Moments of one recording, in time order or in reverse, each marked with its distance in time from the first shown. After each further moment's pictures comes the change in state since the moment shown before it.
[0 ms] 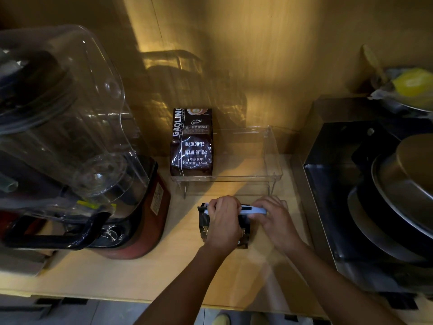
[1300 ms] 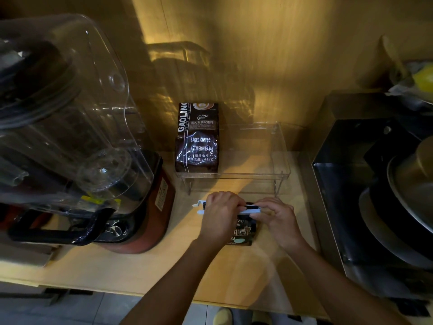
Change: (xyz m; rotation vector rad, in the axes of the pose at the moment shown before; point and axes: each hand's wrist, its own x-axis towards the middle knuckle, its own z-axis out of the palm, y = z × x) left_hand 0.013 -0.009 -0.024 0.166 -0.028 0.156; right_hand 0.004 0.008 0.015 0.389 0.033 0.208
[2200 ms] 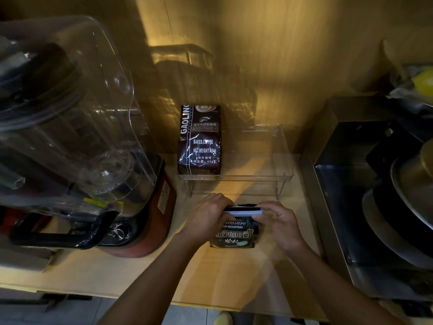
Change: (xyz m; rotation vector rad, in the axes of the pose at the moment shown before) left_hand 0.003 -0.029 -0.031 0.053 -0.226 0.076; right_hand -0.003 -0.002 0.006 0.274 -0.001 0.074
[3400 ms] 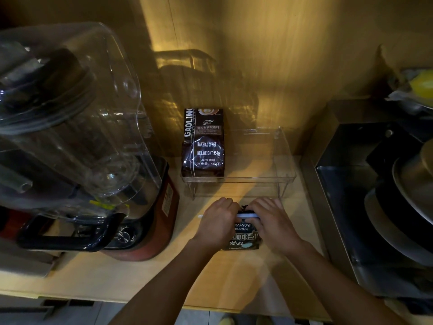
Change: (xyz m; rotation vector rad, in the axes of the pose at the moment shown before) left_hand -0.003 0.007 0.015 0.147 0.043 0.054; right_hand -0.003 -0.022 0.020 -1.005 -0.169 -0.542
